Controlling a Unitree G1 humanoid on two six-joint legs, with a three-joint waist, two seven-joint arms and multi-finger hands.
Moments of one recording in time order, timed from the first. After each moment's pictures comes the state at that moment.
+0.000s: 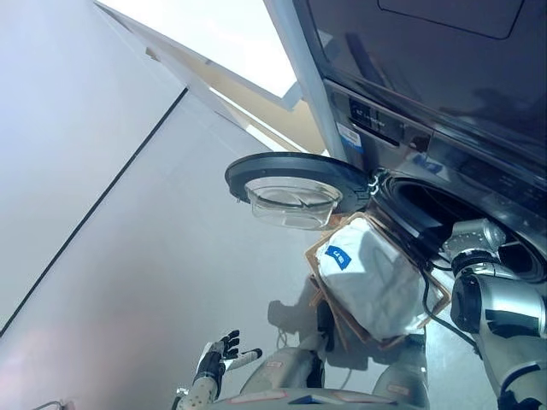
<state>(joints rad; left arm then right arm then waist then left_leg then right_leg) 0.10 0.12 -0.43 1.11 -0.24 -0.33 0.11 -0.85 -0.58 -0.22 1.37 1.00 -0.40 -0.47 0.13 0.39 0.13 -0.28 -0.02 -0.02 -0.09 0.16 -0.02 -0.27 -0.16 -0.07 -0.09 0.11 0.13</state>
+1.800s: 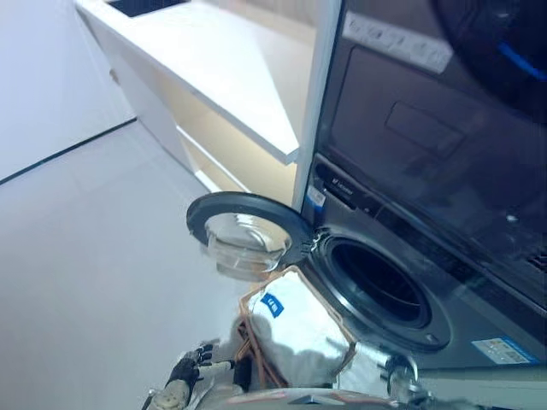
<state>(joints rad) 0.03 0.19 -0.24 1.29 -0.08 -0.26 0.03 -0.07 -0.20 0.08 1.44 0.31 -0.16 -0.16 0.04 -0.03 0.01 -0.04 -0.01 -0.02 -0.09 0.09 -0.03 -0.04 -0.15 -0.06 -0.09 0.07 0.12</state>
